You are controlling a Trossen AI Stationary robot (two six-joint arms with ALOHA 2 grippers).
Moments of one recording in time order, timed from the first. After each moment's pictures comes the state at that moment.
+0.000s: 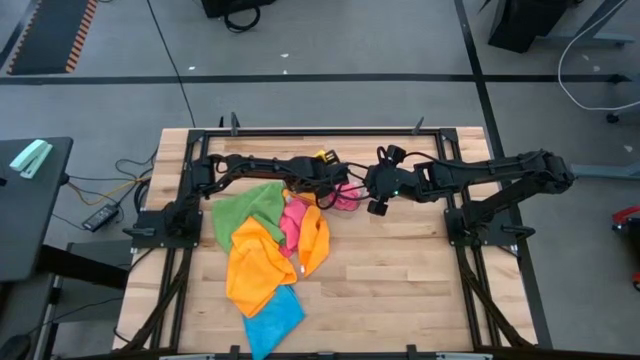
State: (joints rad) left arm 0.18 2.17 1.67 -0.80 -0.75 1.34; right arm 0.04 1.27 1.09 -0.68 0.60 0.03
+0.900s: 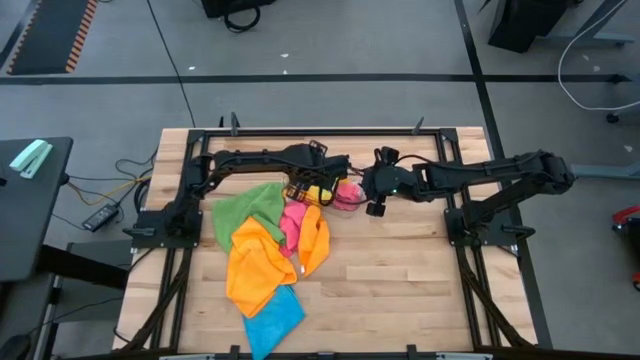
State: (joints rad) left arm 0.18 2.11 1.87 -1.20 -0.52 0.62; right arm 0.01 1.27 1.01 -0.52 0.52 -0.11
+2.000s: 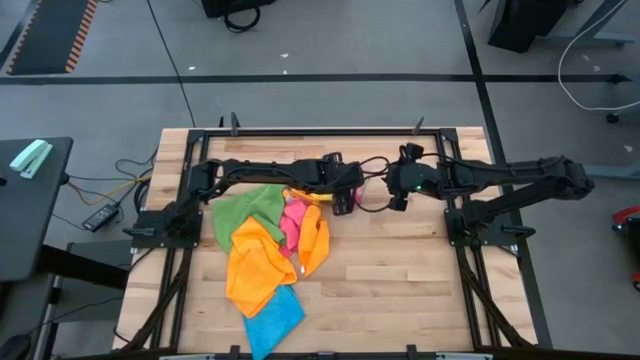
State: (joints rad) left arm 0.11 2.17 1.84 -0.66 -0.36 0.10; right arm -0.03 1.03 0.85 -0.63 0.58 -0.12
